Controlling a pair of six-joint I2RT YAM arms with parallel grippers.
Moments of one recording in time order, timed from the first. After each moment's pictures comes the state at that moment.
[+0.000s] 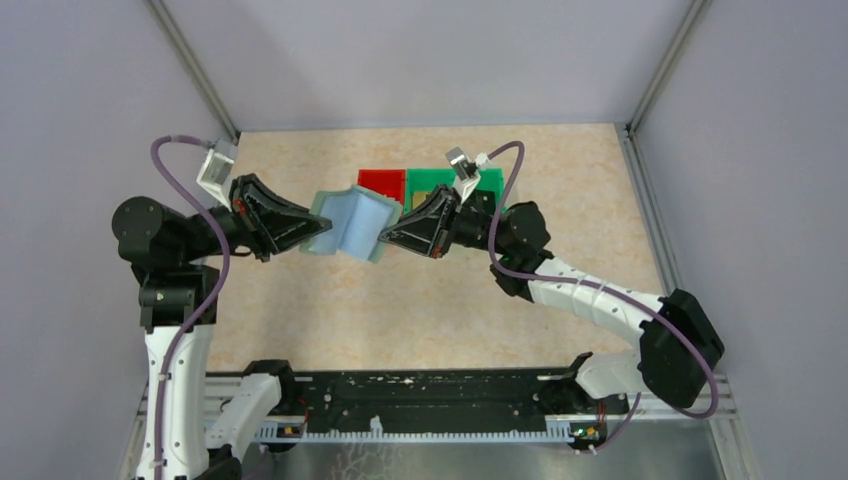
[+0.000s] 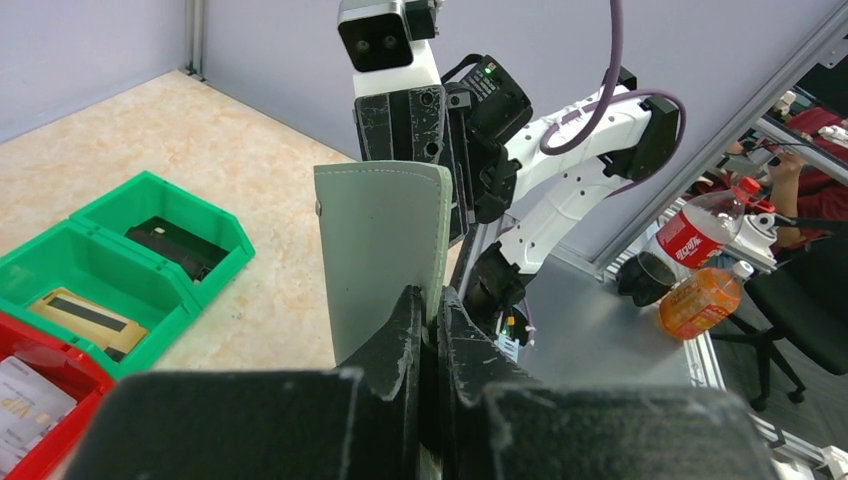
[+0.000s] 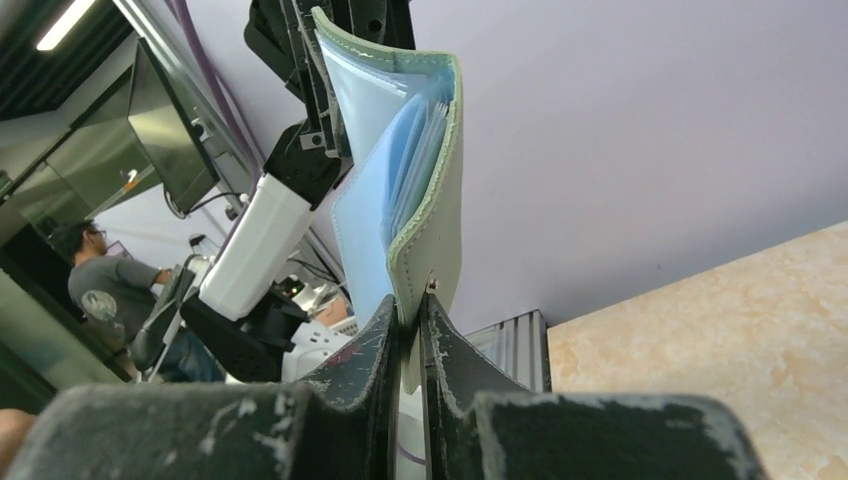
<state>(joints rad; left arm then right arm) 0.00 0.80 1.18 -0.04 1.24 -0.69 0.81 1.30 0.86 1.01 -0.65 0.96</state>
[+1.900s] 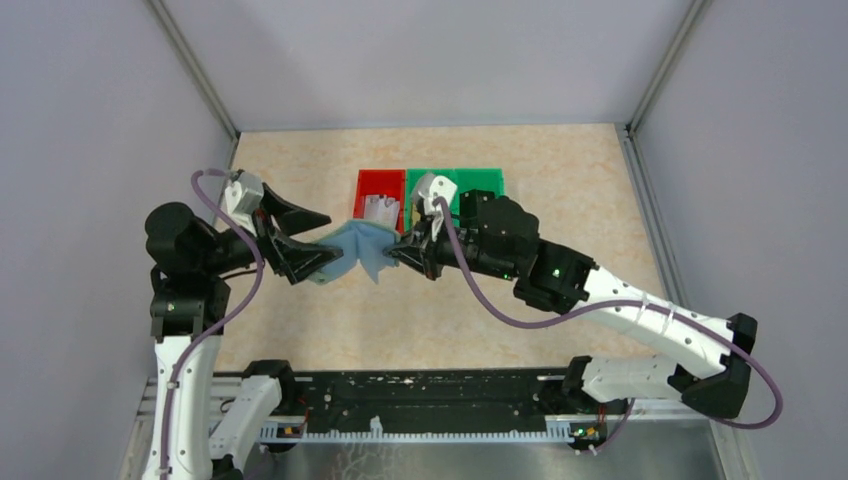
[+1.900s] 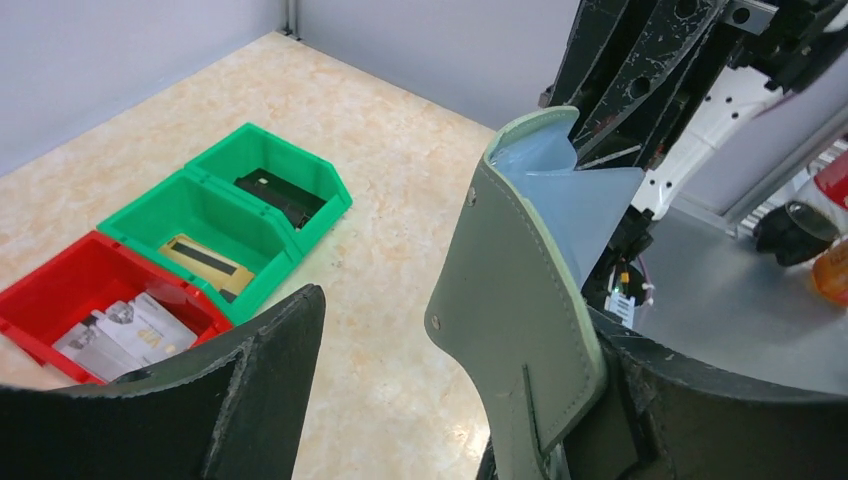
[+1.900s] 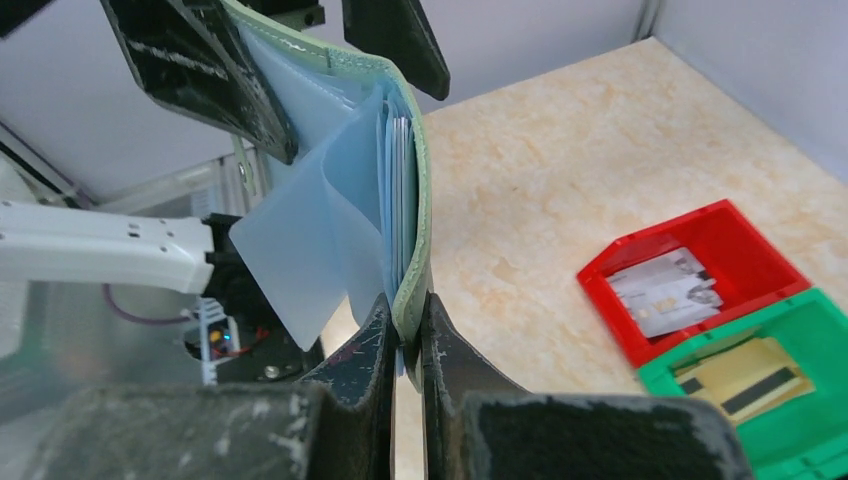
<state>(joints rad) -0.01 0.73 1.05 -0.31 1.13 -0.21 1.08 1.15 1.23 -0.18 -0.16 0.11</state>
